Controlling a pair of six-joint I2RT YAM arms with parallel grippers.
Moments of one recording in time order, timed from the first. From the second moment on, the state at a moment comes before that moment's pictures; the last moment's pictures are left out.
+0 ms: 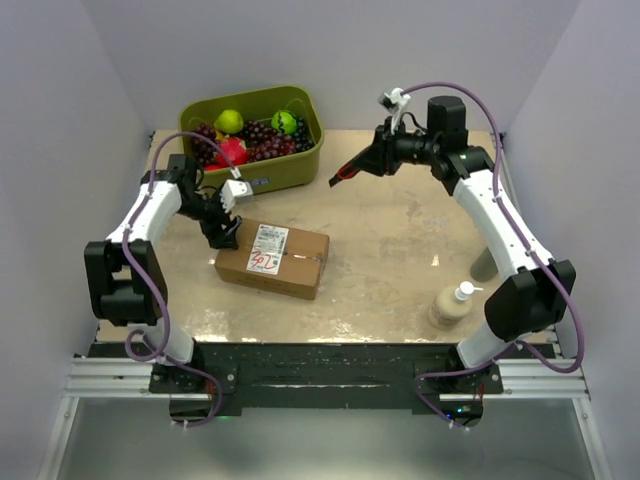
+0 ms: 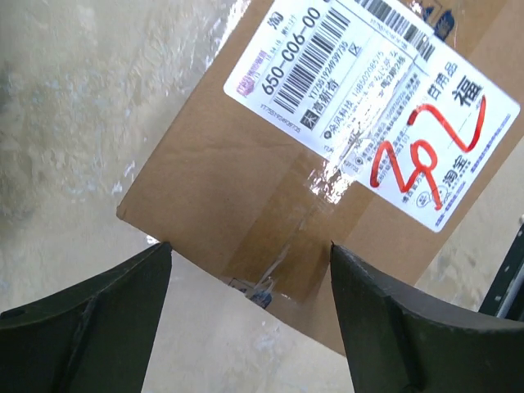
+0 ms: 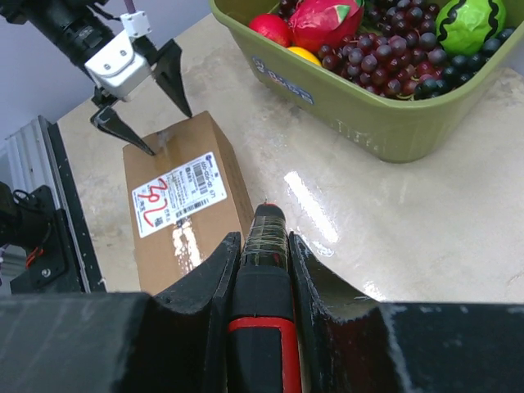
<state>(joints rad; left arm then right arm) 0.03 1.67 1.32 -1.02 0.66 1.10 0.27 1.60 1.62 -0.45 -0.78 -0.04</state>
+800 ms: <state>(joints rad) 0.21 1.32 0.84 -0.55 0.81 0.34 0.55 1.75 1.81 -0.37 -0.56 -0.06</state>
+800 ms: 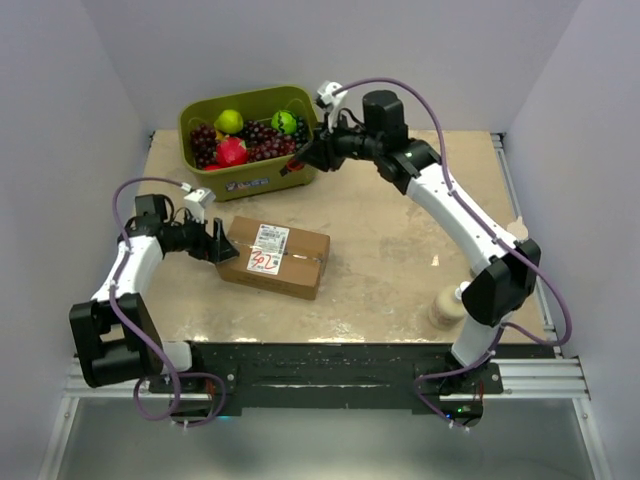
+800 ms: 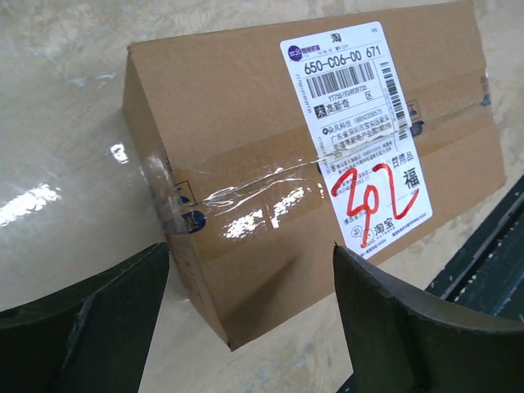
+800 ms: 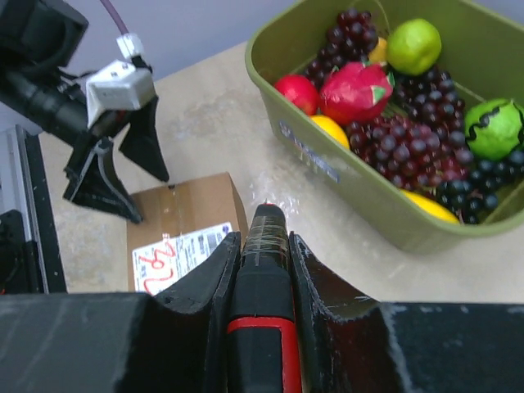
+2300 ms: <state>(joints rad) 0.28 1.71 0.99 -0.77 1.04 0.43 0.90 1.79 1.45 0.11 -0.44 -0.19</state>
